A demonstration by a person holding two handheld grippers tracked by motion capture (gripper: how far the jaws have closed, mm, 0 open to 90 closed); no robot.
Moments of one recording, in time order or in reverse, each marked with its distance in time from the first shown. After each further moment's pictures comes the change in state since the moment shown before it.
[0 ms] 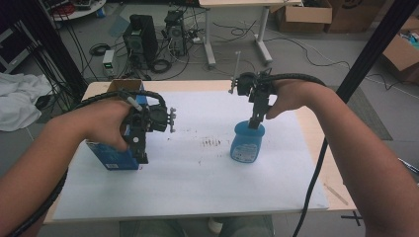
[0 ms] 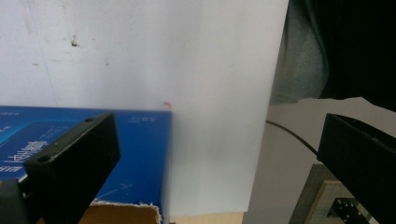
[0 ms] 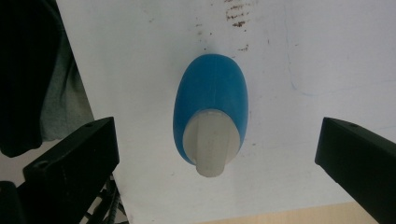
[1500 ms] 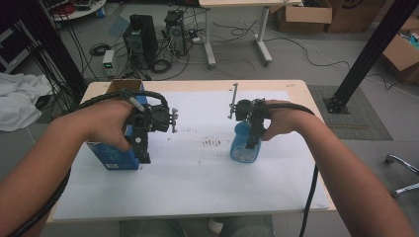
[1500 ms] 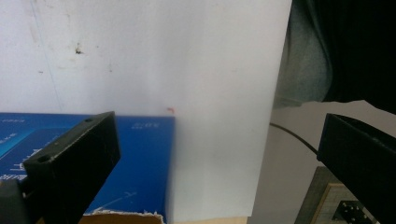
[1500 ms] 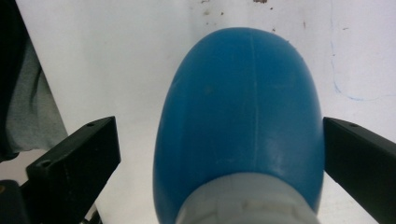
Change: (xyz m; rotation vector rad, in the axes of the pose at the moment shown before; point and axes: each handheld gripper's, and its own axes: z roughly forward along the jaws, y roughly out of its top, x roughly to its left) left arm 0.002 0.004 0.003 -0.003 0.007 0.008; right arm 0.001 -0.009 0.078 0.009 0.013 0.004
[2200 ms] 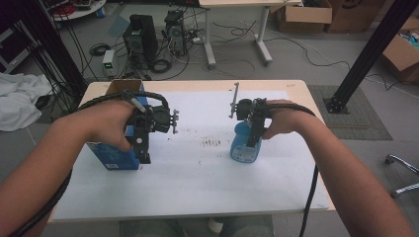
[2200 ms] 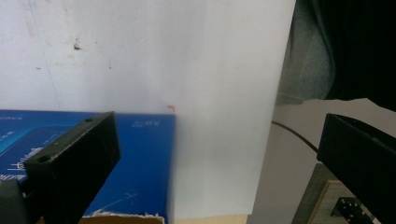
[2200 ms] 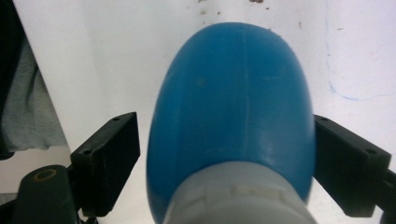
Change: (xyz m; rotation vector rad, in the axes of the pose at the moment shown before) left arm 0.002 0.001 0.005 0.009 -0.001 -0.007; right arm -0.002 -0.002 -0.002 0.002 -0.008 -0.006
